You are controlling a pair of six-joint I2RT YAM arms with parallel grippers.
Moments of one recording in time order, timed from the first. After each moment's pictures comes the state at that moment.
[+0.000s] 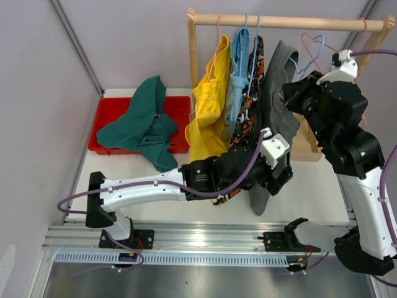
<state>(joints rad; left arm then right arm) -1.40 1.62 1.66 -0.21 -0.31 -0.10 0.49 1.15 1.80 -0.72 0.35 0.50</state>
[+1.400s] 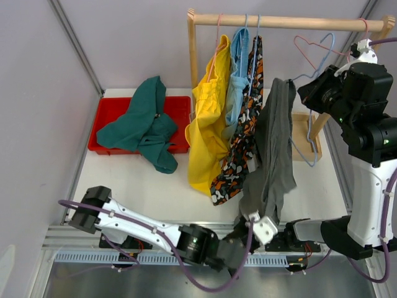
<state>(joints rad) -1.83 1.54 1.24 0.10 -0.84 -0.16 0.24 1.31 2.18 -1.14 0.11 0.51</state>
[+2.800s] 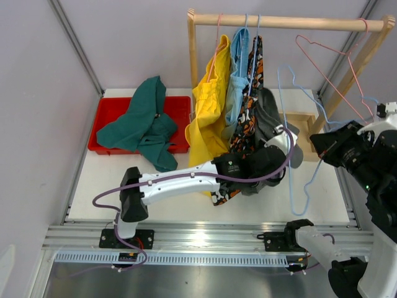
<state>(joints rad) -1.35 1.94 1.93 -0.53 -0.63 -0.18 0.19 0.94 1.92 -1.29 0.00 0.57</state>
